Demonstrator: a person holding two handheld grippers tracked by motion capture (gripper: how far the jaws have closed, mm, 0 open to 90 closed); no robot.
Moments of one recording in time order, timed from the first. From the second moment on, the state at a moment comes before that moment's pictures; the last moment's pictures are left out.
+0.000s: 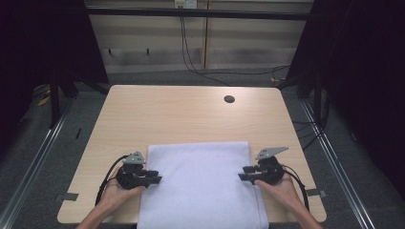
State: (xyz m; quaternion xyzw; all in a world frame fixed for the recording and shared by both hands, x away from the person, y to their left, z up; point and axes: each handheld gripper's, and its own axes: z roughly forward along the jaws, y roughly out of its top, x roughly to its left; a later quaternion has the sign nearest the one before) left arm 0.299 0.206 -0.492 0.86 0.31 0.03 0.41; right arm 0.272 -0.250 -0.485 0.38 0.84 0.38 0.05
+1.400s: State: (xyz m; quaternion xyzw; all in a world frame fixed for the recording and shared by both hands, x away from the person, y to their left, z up) left arm 0.397 0.227 -0.470 0.81 0.36 0.05 0.46; right arm 0.381 -0.275 -0.473 0.43 0.79 0.43 0.06
